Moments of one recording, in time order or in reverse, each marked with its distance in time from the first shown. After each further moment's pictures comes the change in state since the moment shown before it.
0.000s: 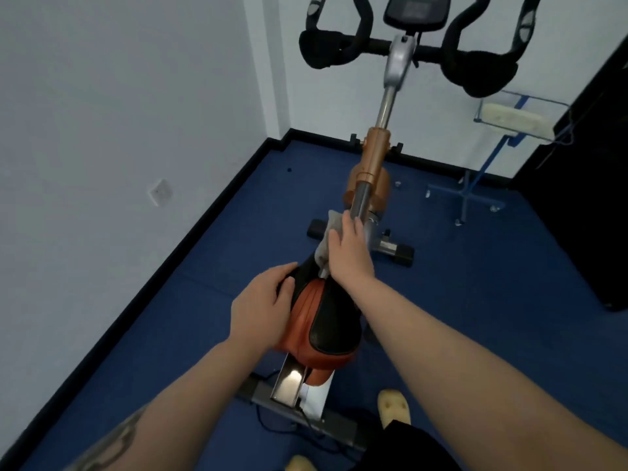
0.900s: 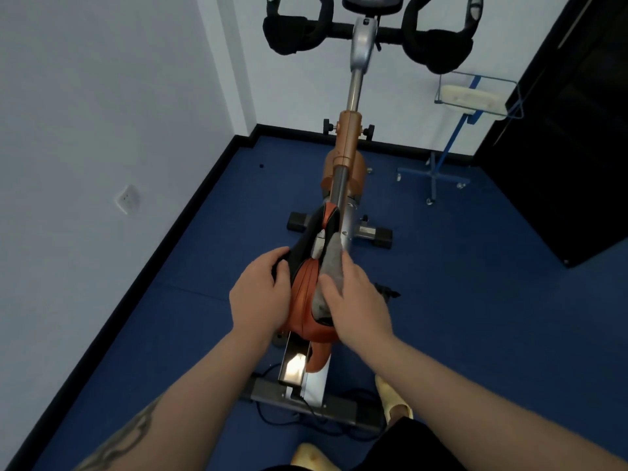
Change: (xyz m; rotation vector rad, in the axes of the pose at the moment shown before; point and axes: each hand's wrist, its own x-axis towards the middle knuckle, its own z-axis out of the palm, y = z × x) left_hand -0.004 0.004 0.003 -0.051 0.078 -0.003; right_hand -0.122 0.016 0.001 -0.102 0.030 0.031
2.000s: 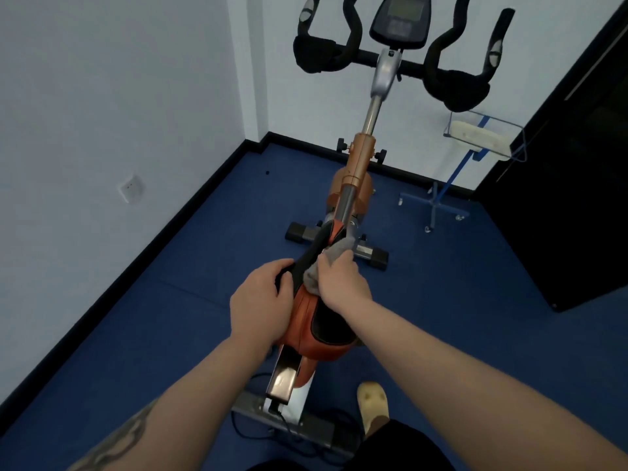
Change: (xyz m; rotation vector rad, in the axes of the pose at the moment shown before) left_hand 0.000 -0.001 0.001 -0.014 0.024 -0.018; right_hand 0.063 -0.036 -0.003 -0.106 -0.110 0.252
